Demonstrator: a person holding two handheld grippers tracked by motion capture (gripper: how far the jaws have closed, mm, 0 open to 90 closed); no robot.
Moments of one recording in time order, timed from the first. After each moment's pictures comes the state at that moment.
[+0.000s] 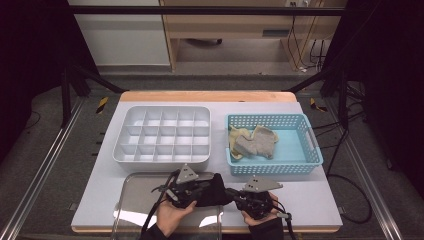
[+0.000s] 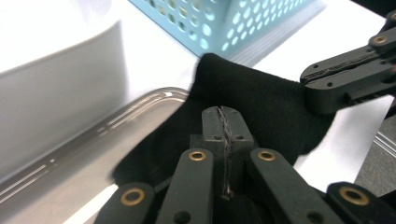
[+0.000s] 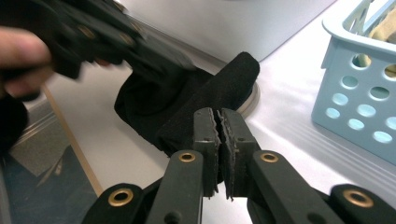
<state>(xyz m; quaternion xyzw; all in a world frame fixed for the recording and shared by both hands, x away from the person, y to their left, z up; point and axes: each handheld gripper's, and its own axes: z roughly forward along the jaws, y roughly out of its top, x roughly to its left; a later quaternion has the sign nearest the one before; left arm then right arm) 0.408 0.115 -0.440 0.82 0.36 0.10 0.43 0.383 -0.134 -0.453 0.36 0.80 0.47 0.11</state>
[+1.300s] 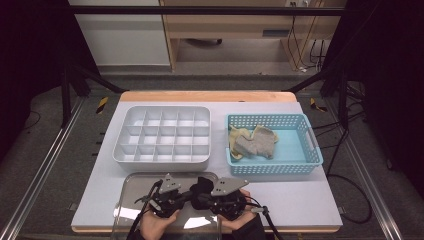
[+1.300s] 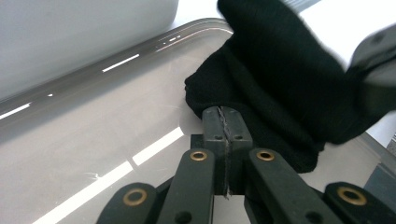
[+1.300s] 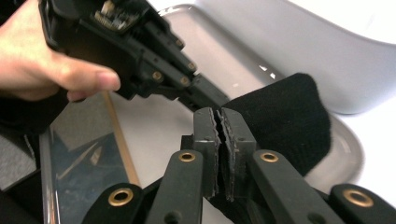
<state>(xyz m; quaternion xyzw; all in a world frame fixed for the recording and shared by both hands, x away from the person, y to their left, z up) 0.395 0.148 -0.472 0.82 0.40 0.09 0.40 0.386 -0.067 -0.444 0.24 0.85 0.46 0.08</state>
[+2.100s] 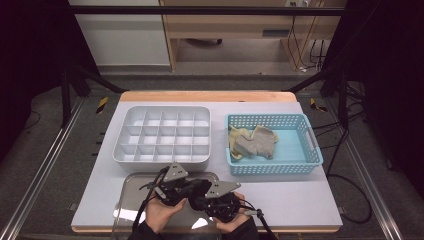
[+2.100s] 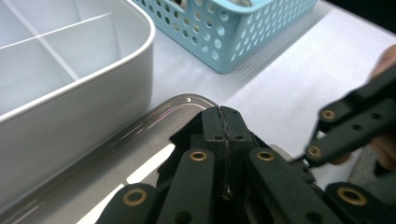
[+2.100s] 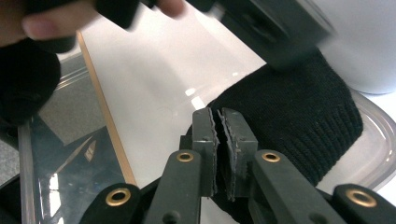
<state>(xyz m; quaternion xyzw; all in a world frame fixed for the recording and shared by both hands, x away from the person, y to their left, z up) 0.416 0.123 -0.433 0.83 0.34 0.11 0.43 0.386 -0.055 -0.462 0.26 0.86 0.44 0.07</state>
